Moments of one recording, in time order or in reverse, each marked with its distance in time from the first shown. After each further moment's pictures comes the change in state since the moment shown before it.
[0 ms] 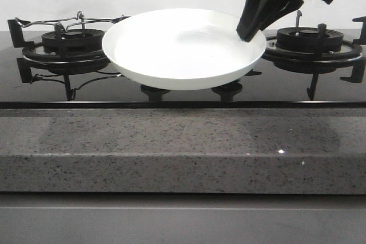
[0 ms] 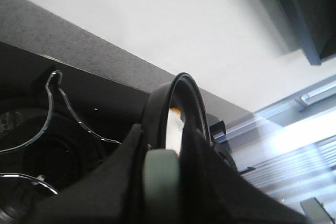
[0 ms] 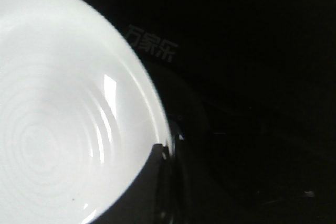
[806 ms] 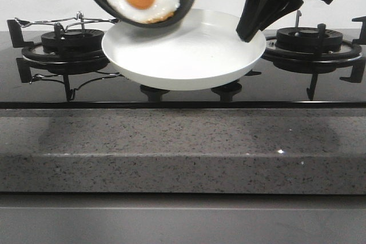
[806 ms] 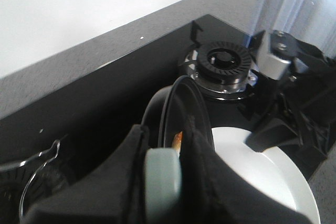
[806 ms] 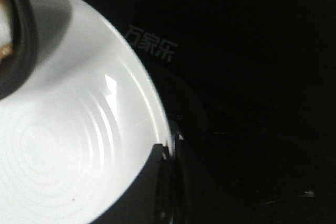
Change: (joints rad) left arm -0.621 -0.332 0.054 0.654 -0.328 0.087; right arm 0.000 0.000 0.000 0.000 0.000 0.000
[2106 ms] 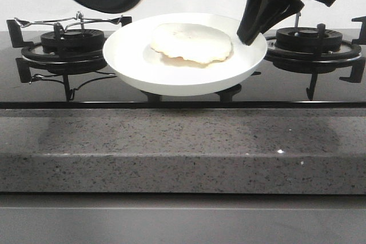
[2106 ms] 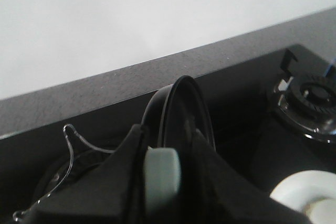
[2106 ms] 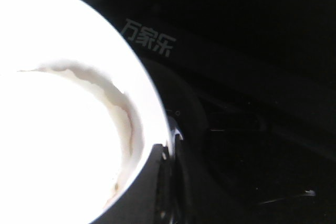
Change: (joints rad) left arm 0.234 0.023 0.000 -0.011 -0.094 -0.114; right arm 0.000 0.002 0.005 0.001 0.002 -0.005
